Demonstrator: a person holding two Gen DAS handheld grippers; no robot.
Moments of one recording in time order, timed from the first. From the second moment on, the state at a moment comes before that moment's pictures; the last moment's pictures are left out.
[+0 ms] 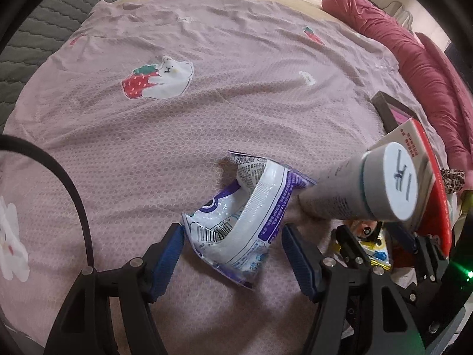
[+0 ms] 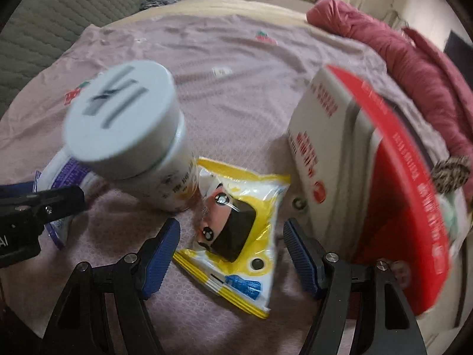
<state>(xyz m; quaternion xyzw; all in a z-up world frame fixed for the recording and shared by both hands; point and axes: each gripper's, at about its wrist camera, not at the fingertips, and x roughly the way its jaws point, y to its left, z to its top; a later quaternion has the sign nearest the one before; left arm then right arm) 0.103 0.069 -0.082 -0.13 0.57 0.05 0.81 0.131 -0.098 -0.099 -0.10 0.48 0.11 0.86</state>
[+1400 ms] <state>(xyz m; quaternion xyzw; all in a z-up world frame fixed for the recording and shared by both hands) 0.092 0.055 0.008 -0.14 0.48 0.01 0.87 0.106 -0.177 0.016 -0.01 0.39 0.18 0.90</state>
